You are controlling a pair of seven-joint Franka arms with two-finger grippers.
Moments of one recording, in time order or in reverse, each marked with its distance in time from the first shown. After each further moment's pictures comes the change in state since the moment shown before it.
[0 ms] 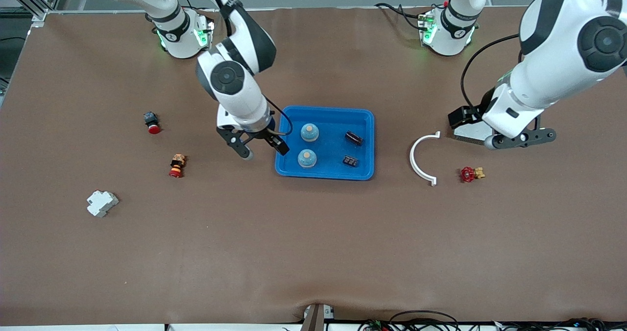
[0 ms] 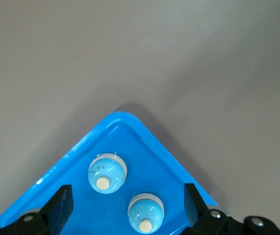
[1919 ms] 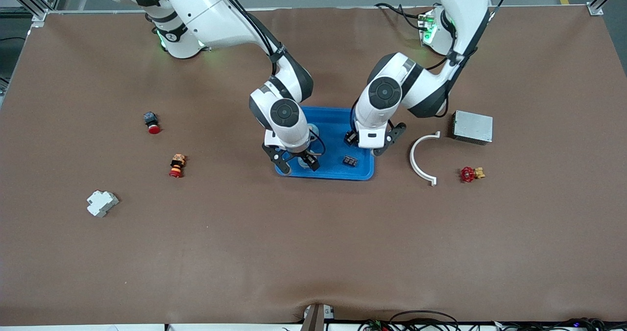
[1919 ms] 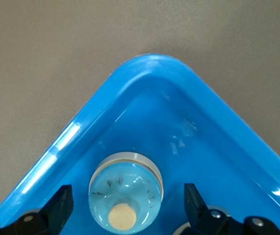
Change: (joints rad) left arm -0.386 0.334 -0.037 -0.240 0.000 0.614 -1.033; right arm 0.102 0.368 -0.008 0.235 -0.009 0.118 0.169
